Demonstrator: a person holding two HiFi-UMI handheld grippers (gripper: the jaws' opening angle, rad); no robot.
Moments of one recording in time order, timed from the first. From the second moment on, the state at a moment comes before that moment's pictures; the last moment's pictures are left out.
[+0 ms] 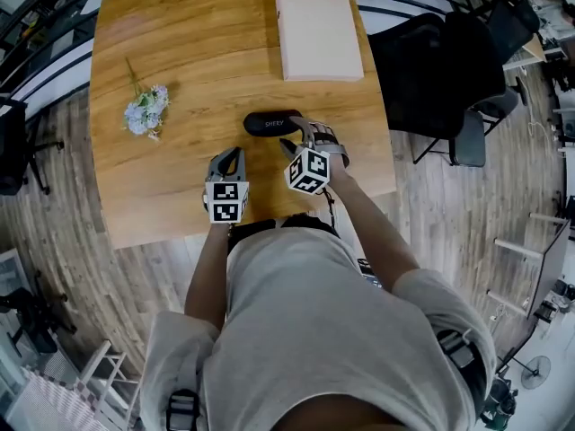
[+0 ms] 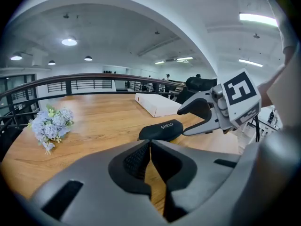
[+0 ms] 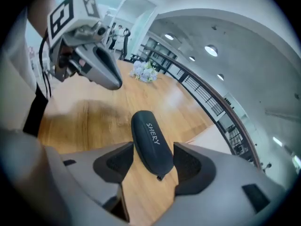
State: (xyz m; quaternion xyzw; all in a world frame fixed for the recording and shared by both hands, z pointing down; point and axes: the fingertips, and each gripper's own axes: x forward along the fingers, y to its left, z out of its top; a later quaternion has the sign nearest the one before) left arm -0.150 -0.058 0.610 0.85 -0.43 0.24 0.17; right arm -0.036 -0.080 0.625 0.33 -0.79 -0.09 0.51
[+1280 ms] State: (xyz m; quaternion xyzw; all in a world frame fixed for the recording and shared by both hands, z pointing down) left arm -0.083 0.032 0.343 0.84 -0.53 0.05 0.00; right arm 0.017 0.041 0.329 0.55 -0.83 -0.03 0.04
